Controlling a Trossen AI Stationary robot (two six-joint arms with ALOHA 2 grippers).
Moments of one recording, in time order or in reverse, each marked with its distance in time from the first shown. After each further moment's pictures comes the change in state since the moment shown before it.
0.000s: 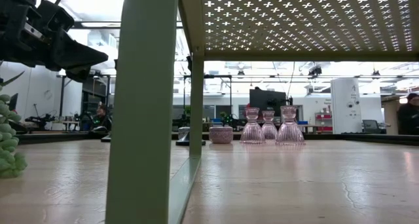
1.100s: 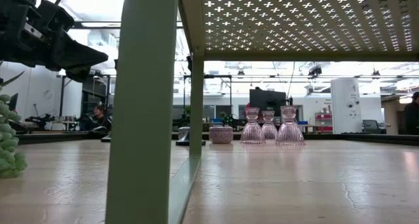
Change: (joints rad) left arm 0.000 0.000 0.000 0.000 -0.002 0.006; right arm -0.003 0.009 -0.012 -0.405 0.712 0.312
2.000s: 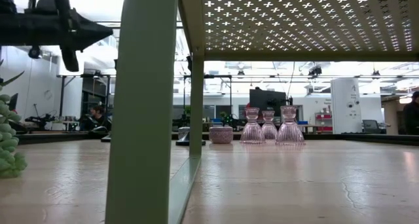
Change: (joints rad) left arm 0.001 0.010 0.000 0.422 -0.521 -0.262; right arm 0.001 0.000 -0.014 -0.125 0.049 0.127
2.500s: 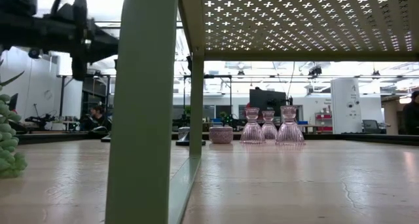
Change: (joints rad) left arm 0.000 0.355 0.092 -0.010 0.048 -0.121; right arm 0.000 -0.142 -0.087 0.000 0.001 0.027
